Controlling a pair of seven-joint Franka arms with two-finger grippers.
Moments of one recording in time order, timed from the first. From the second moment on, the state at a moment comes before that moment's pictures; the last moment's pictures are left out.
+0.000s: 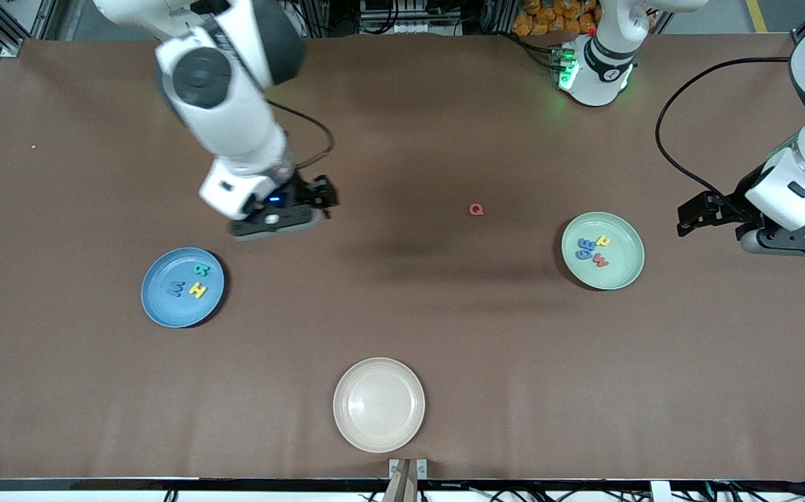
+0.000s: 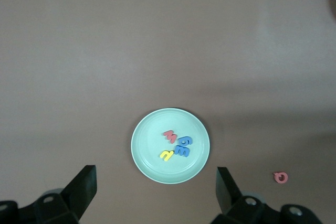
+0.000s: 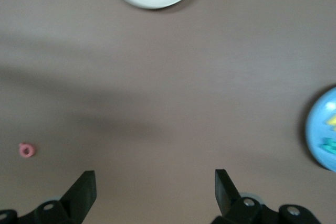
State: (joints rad) left arm -0.32 0.08 0.24 -1.67 -0.05 1.80 0.02; right arm 0.59 0.30 0.04 -1.59 0.04 1.94 0.39
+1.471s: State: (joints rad) left arm -0.32 0.08 0.24 -1.67 -0.05 1.77 0.02; right arm 1.05 0.97 -0.02 -1.08 0.03 2.15 0.33
